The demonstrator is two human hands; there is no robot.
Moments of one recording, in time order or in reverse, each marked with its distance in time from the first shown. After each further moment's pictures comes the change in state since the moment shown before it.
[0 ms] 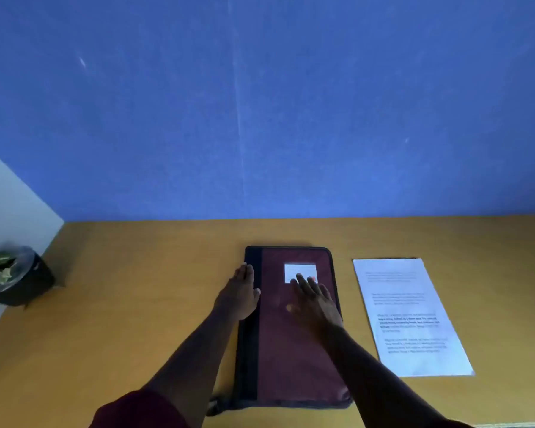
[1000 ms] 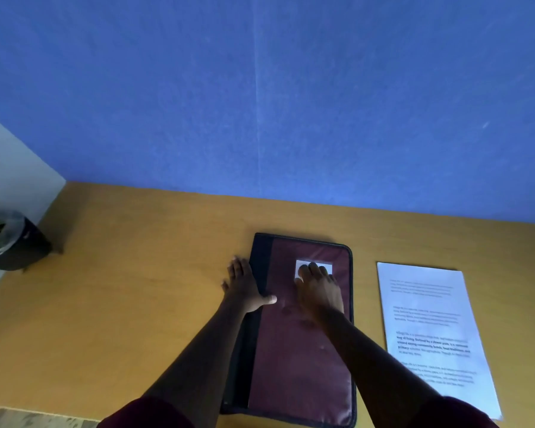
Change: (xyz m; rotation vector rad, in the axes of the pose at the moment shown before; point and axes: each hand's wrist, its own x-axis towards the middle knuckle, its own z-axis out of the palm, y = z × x) left_hand 0.055 -0.010 0.035 -0.233 -0.182 -0.376; right_hand 0.077 0.012 0.013 -0.002 0.109 0.009
